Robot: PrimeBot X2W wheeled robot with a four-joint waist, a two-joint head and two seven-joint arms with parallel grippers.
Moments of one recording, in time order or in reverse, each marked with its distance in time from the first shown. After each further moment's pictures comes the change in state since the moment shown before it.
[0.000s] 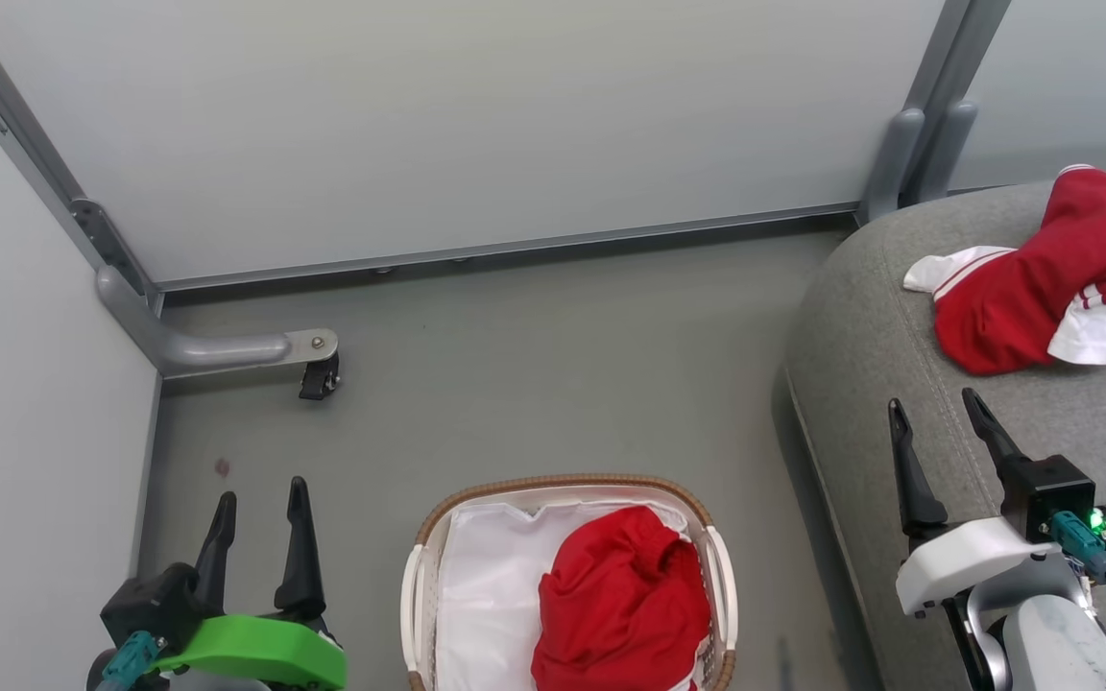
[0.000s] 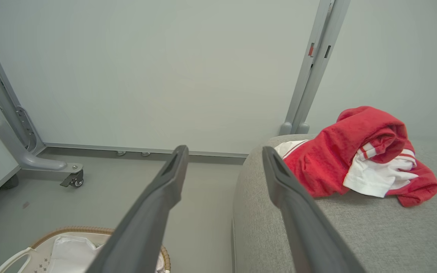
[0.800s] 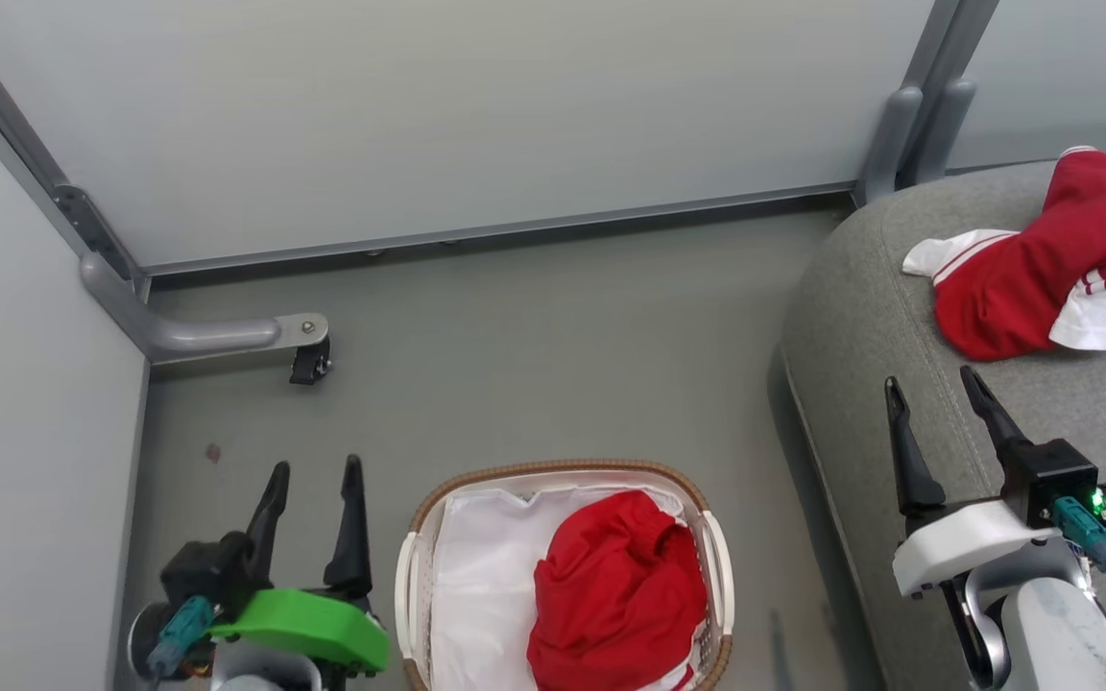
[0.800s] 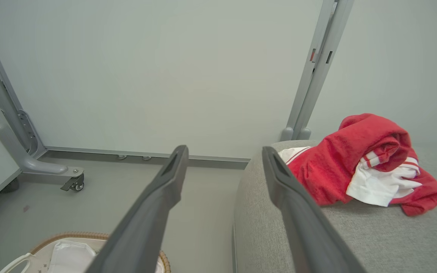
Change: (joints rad) left arm -0.043 0.000 -0.080 0.020 0.032 -0.002 0.000; right arm -0.013 0.000 0.012 -0.033 0.000 0.000 0.000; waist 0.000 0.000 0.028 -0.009
